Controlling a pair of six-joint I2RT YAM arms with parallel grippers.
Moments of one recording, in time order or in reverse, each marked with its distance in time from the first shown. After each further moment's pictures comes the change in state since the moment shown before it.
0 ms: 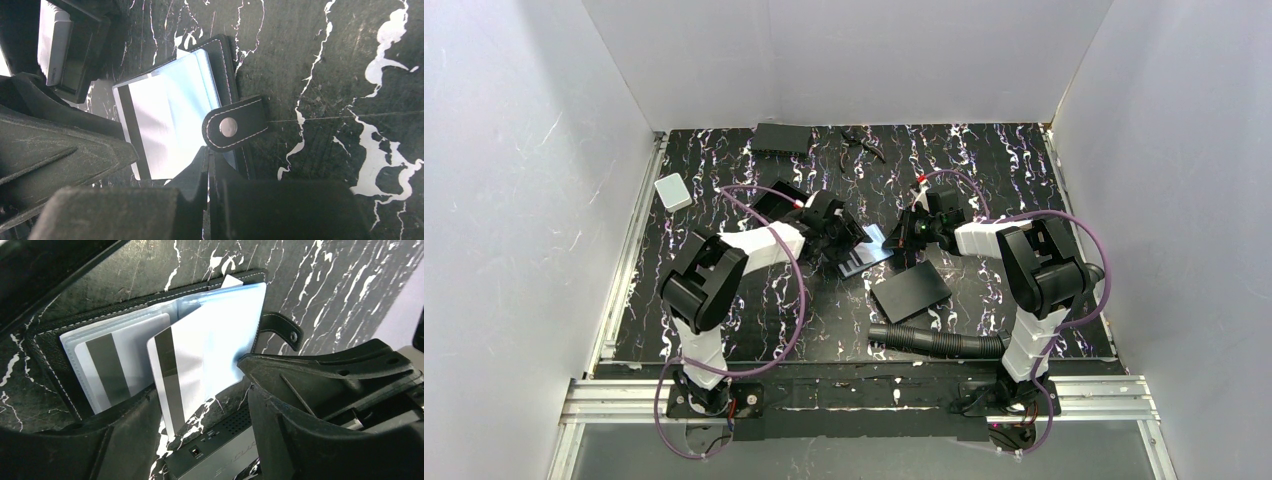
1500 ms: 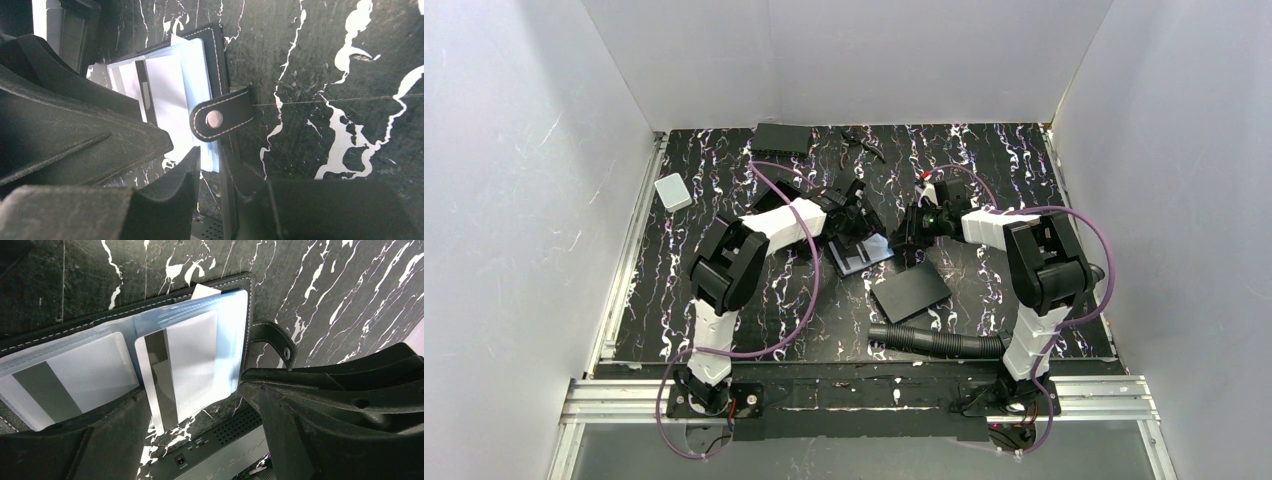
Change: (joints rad) left arm -0.016 0.205 0.369 -0.336 0.055 0.099; right arm -0.063 0.014 0.099 -0.213 -0.103 -0.073
